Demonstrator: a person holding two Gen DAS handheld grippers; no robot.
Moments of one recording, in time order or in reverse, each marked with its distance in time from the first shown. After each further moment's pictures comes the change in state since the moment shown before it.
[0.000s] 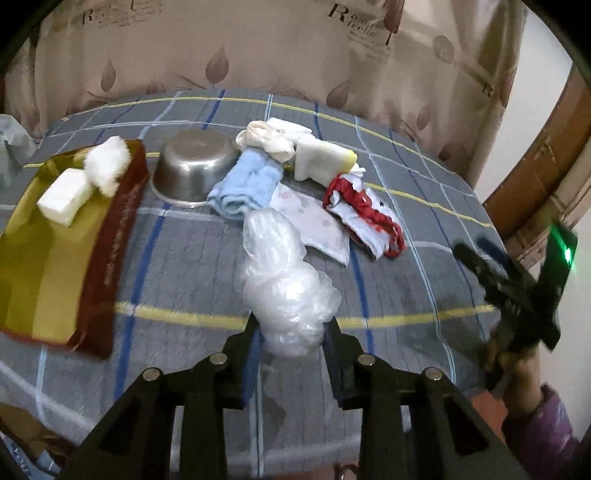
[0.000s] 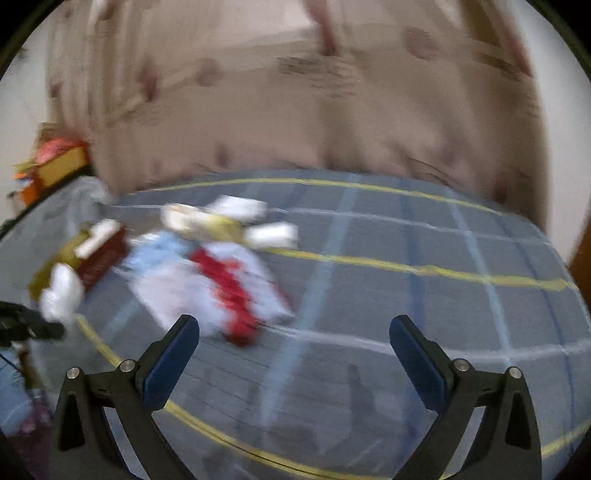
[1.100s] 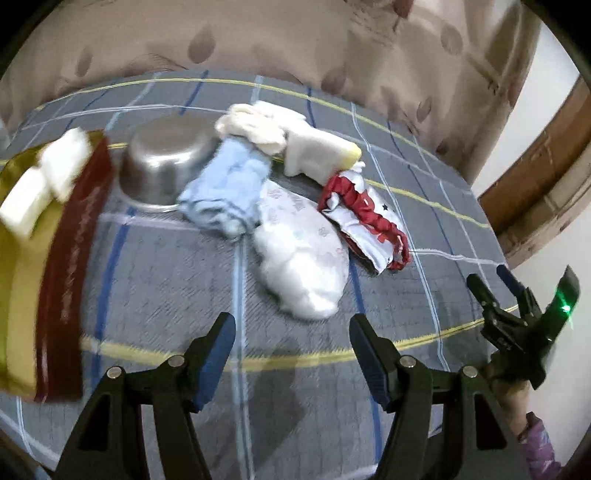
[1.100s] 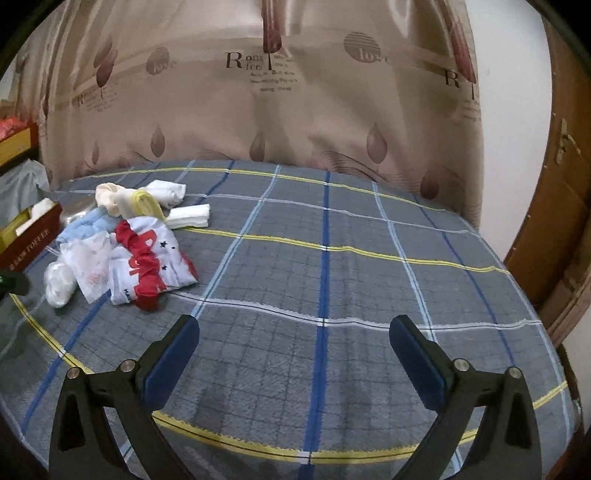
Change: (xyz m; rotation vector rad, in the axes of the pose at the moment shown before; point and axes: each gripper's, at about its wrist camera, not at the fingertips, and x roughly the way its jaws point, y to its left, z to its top) left arm 0.039 0.002 0.024 -0.010 0.068 -0.071; right arm -0.012 -0.039 -0.041 0.000 -0.007 -0.327
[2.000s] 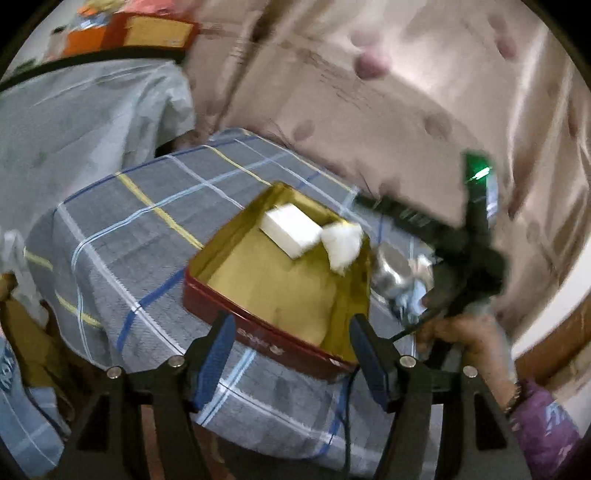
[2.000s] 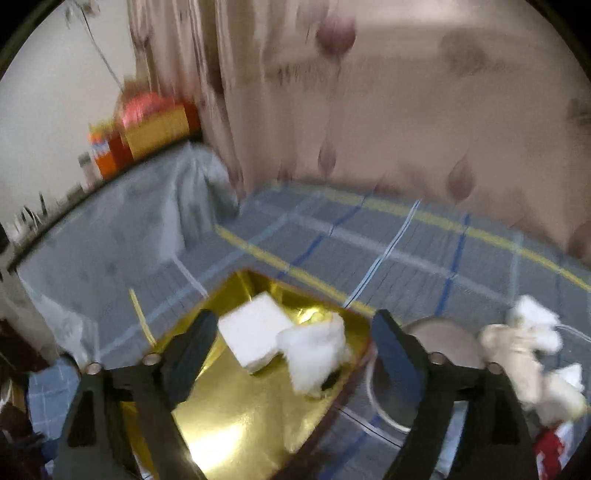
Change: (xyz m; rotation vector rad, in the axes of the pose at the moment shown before) left arm -0.170 0.171 -0.106 -0.462 -0.468 0.209; right arm 0.043 0.363 0.150 -0.152 0.019 0.642
